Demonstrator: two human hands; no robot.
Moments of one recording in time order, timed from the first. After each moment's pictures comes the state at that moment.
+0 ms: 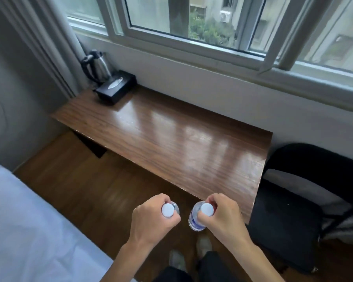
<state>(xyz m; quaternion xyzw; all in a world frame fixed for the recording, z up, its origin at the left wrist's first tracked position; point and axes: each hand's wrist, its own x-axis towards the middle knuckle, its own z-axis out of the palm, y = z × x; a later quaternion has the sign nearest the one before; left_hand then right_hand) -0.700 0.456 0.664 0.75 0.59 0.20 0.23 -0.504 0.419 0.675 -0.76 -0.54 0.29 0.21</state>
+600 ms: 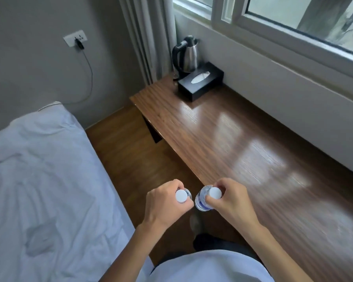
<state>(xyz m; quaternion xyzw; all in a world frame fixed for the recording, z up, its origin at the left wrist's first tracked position) -0.856 0.613 0.662 0.65 0.72 0.19 0.16 -0.668 0.655 0.673 -0.64 -0.67 0.36 0.15</state>
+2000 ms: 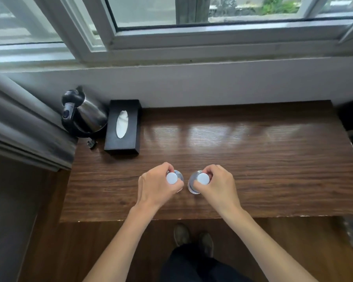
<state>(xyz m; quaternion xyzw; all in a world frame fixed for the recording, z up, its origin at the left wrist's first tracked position) -0.930 1.013 0.633 0.86 0.44 0.06 0.26 -0.805 0.890 0.647 -0.87 -0.28 0.25 0.31</state>
